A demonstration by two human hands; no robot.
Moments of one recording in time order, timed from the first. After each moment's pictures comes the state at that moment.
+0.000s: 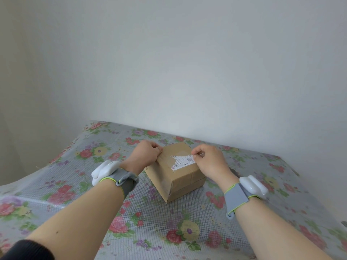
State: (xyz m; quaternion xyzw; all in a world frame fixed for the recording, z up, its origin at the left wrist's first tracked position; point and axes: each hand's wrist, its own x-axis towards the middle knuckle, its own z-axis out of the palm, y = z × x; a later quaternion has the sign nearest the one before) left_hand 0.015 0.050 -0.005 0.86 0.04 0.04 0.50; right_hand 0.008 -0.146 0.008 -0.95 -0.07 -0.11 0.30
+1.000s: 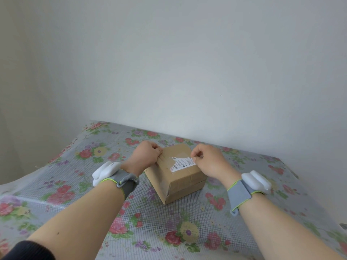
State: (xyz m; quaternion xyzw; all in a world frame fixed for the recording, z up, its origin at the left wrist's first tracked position) left_hand 0.014 0.047 -0.004 0.87 0.05 0.04 0.49; right_hand 0.010 -0.148 0.020 -0.96 -0.10 -0.07 0.24
